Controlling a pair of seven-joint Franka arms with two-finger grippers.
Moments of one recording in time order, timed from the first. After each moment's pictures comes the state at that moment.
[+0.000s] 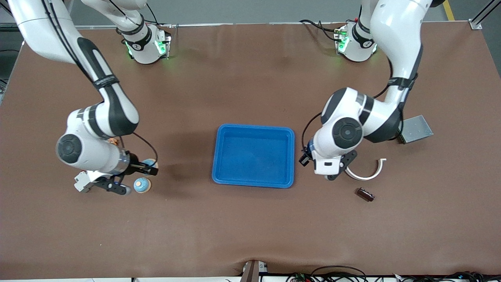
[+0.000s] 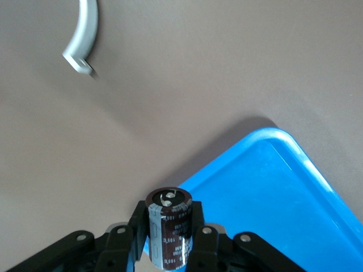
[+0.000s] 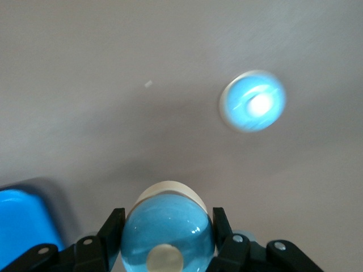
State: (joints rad) left arm -0.38 0.60 -0.13 -1.48 -0.05 1.96 -1.27; right arm -0.06 0.52 0.32 -1.70 0.00 2.15 0.58
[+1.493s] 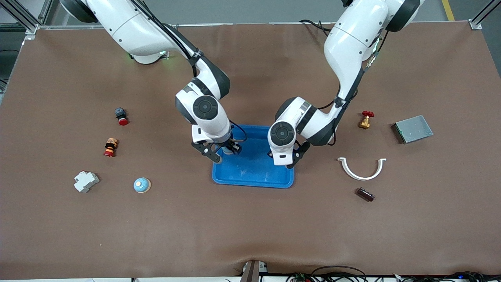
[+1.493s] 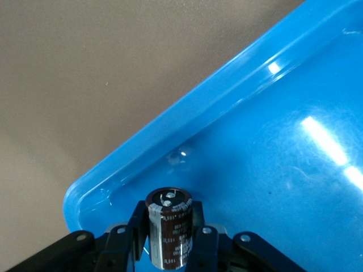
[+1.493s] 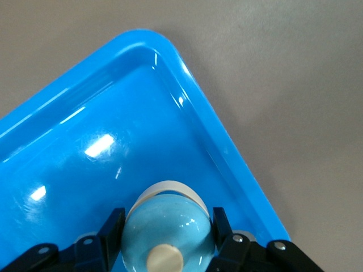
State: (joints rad) left arm -0.56 0.80 -0.13 -1.47 0.00 2.04 -1.51; right arm 0.39 0.65 0.32 -1.66 -0.21 2.31 1.42
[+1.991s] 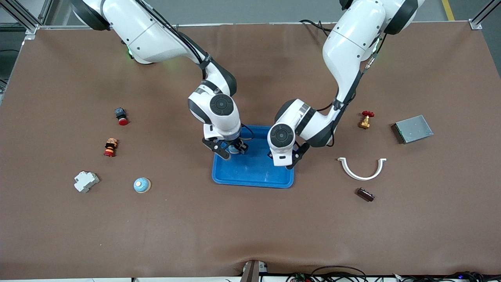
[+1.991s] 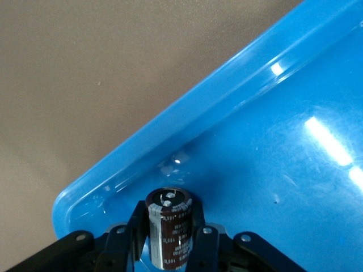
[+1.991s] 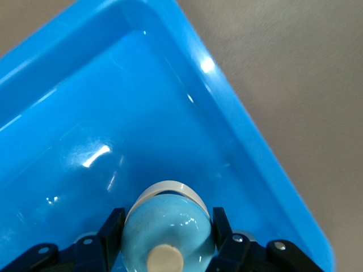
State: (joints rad) left arm -0.56 0.82 -0.12 -1.47 0.00 2.05 -1.51; right arm 0.47 0.74 0.29 -1.66 -0.31 2.41 1.56
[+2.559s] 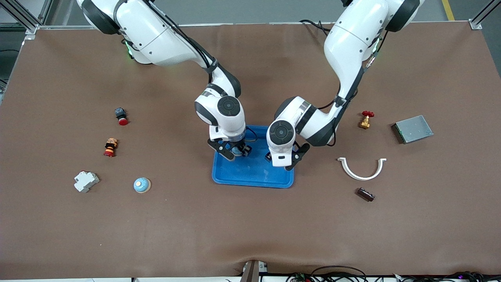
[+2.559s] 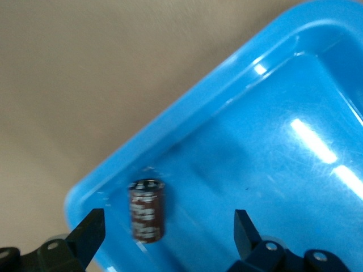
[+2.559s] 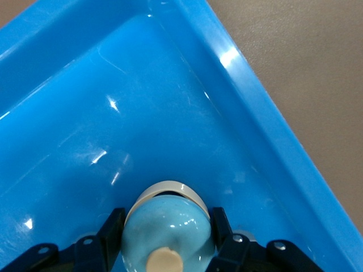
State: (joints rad) left arm -0.56 0.77 -0.12 -1.44 0.03 1.99 -1.46; right arm 0.54 0.78 0.22 -1.62 -0.32 2.43 1.60
